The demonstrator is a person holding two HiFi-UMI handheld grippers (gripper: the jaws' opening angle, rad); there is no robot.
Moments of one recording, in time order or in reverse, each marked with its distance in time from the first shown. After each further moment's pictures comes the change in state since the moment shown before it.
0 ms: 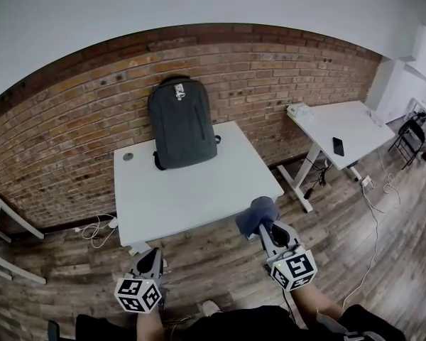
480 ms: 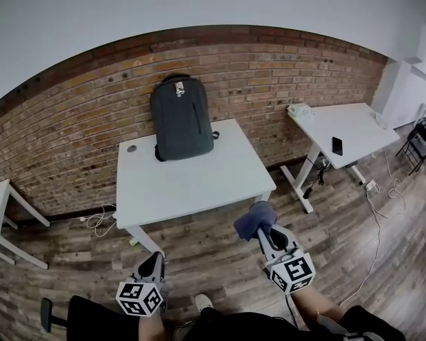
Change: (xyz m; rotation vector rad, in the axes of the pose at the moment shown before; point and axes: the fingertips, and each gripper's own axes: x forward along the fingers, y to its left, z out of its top) left arm -0.050 -0.081 -0.032 -0.015 -0.014 0.078; right arm -0.079 -0.015 -0.005 -0.004 -0.002 0.086
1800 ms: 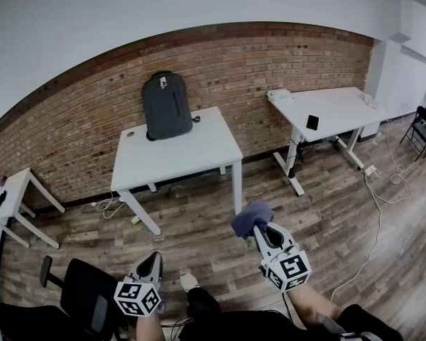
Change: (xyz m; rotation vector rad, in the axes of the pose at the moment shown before) left arm -0.148 -0.243 -0.089 0.097 -0.013 0.068; right arm -0.277 -0.039 -0.021 0.071 -0.093 0.044
